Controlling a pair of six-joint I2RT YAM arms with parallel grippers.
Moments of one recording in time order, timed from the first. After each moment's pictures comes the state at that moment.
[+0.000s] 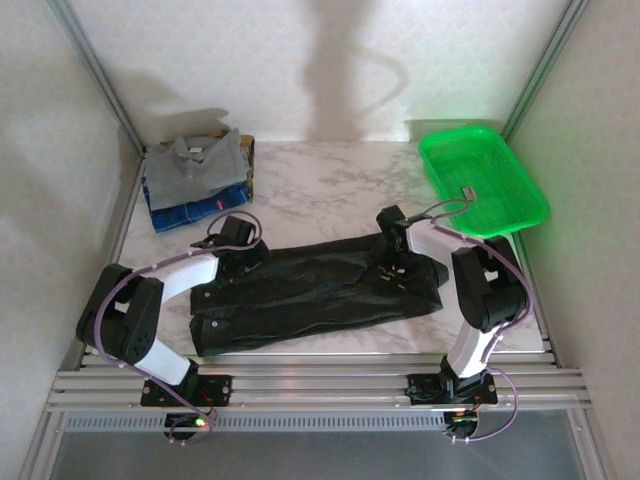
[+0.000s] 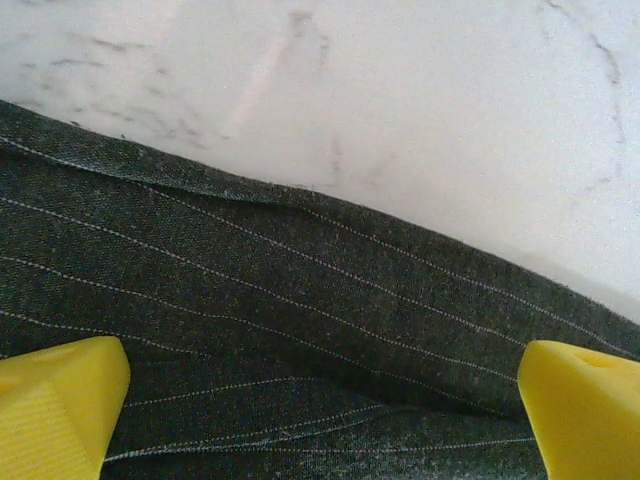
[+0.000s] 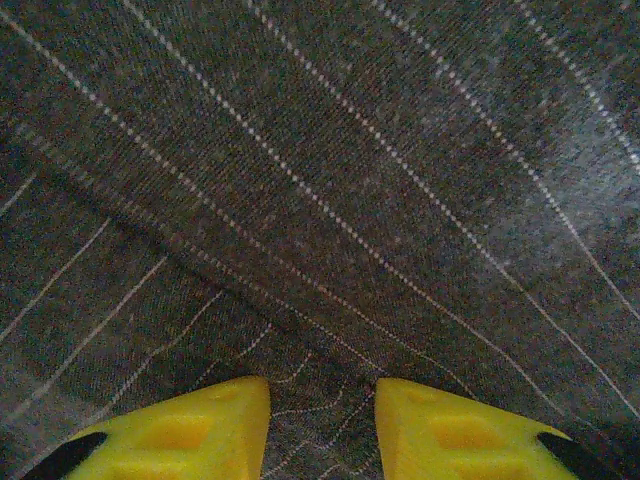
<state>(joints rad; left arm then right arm) -0.33 1.54 0.76 -0.32 -0.10 -0.93 0.42 1.80 1.10 -0.83 0.02 0.93</state>
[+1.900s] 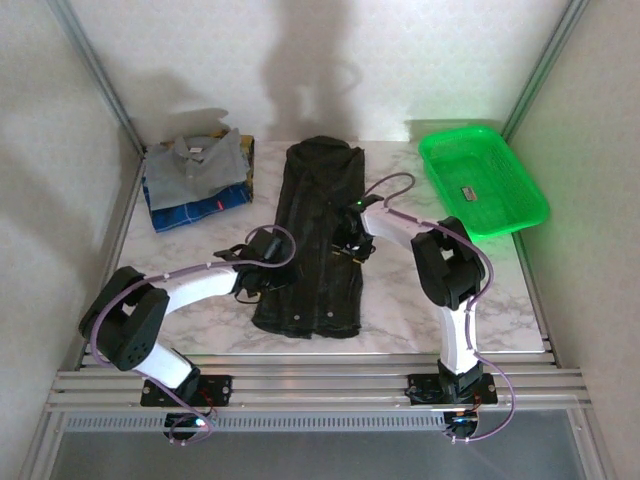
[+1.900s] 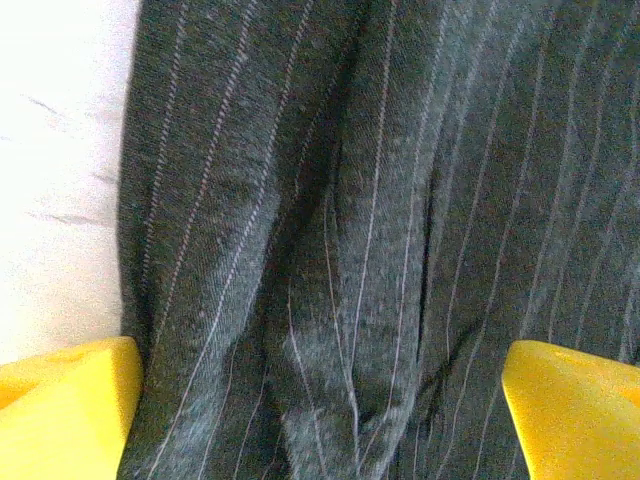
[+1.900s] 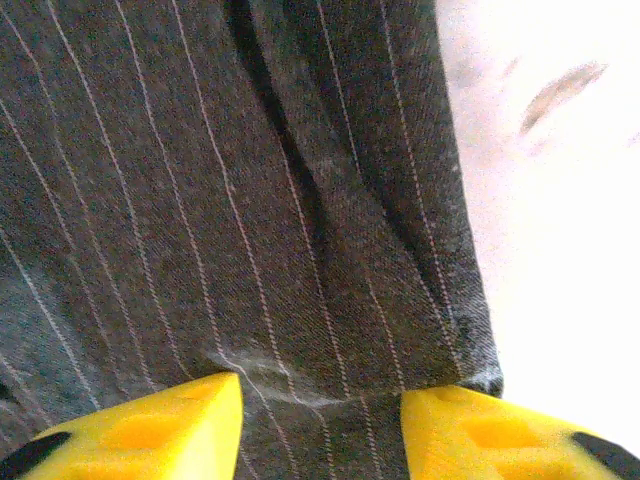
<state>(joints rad) -0.58 1.53 0.78 -0.35 0.05 -0.87 0.60 2.04 1.47 -0.80 -0.02 0.90</state>
